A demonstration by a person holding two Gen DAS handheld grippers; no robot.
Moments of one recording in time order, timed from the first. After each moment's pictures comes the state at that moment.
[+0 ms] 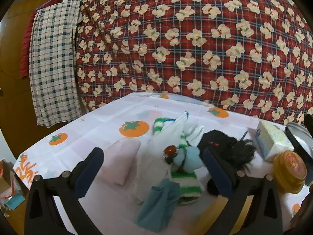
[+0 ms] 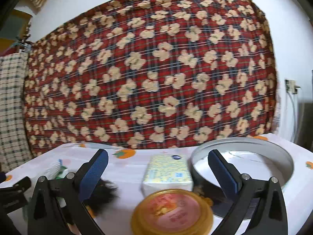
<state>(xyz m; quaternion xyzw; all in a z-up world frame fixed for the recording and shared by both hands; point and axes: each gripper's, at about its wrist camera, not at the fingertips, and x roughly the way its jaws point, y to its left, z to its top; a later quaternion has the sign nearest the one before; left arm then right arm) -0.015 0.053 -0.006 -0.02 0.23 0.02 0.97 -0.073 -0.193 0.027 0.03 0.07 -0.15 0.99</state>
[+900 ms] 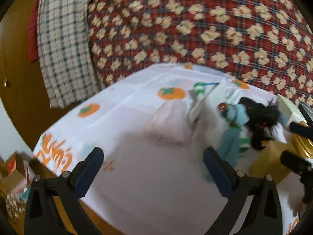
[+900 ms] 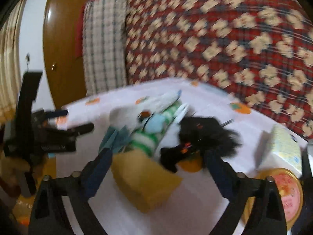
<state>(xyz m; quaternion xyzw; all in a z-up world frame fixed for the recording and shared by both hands) -0.040 0.140 -0.035 -0.02 0.33 0.05 0.94 -0.040 -0.092 -0.013 -0.08 0.28 0.25 0.92</state>
